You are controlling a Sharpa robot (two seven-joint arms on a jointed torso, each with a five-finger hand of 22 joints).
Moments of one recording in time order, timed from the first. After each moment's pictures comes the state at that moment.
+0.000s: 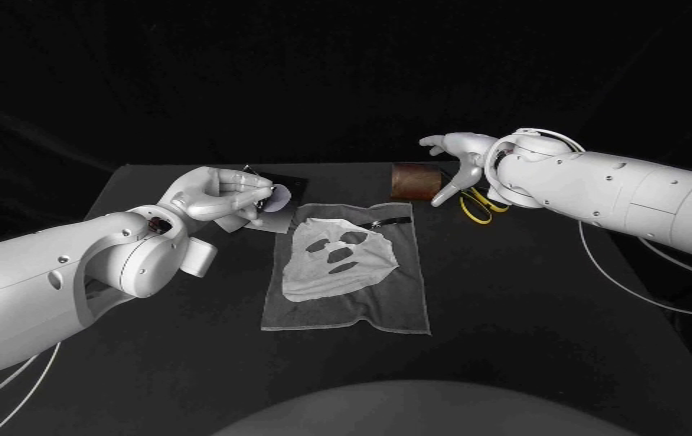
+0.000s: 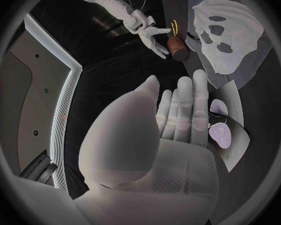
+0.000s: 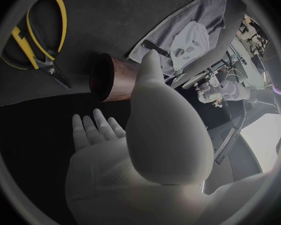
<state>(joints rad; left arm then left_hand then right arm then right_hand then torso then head) 1.17 -0.92 -0.13 1.52 -0.27 -0.26 0.21 1.57 -0.14 0.21 0.27 0.05 0.85 0.21 0.22 0.27 0.87 0.15 0.42 0.07 1.01 0.07 0.87 0.54 0.17 1.11 0.16 0.46 0.65 1.22 -0.72 -0.17 0.98 -1.28 -0.14 0.09 1.51 -0.31 -0.27 0.30 0.09 0.19 0.14 0.15 0.14 0.43 0.26 0.09 0.06 0.26 0.28 0.04 0.04 0.08 0.25 0.29 0.04 0.04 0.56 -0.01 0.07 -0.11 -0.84</state>
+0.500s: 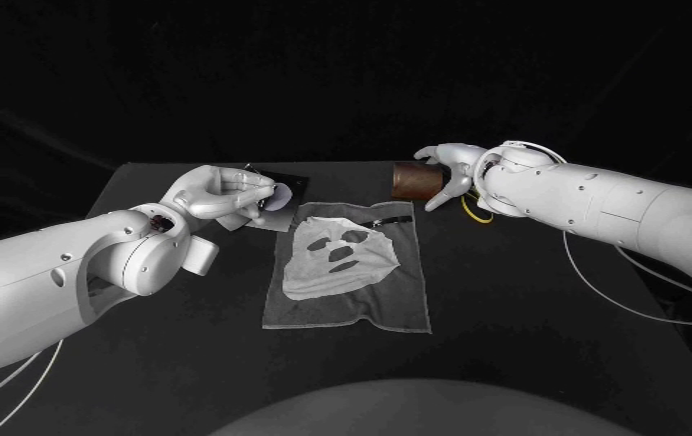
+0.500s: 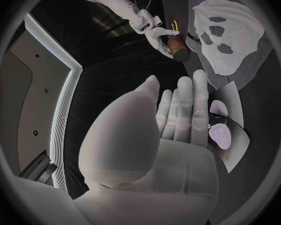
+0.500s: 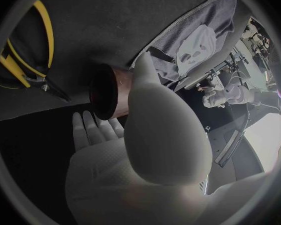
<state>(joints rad) 1.17 -0.92 -0.13 1.52 -0.27 -0.26 0.21 1.57 -0.14 0.21 0.27 0.05 0.85 0.21 0.23 0.27 0.87 0.15 0.42 0.07 1.01 0.07 0.87 0.54 0.17 1.10 0.16 0.46 0.65 1.17 -0.64 -0.17 0.87 -1.27 -0.17 0.10 1.54 -0.30 -0.17 0.30 0.12 0.24 0.14 0.24 0.19 0.51 0.26 0.15 0.07 0.36 0.27 0.06 0.06 0.08 0.30 0.29 0.05 0.05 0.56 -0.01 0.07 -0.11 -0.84</state>
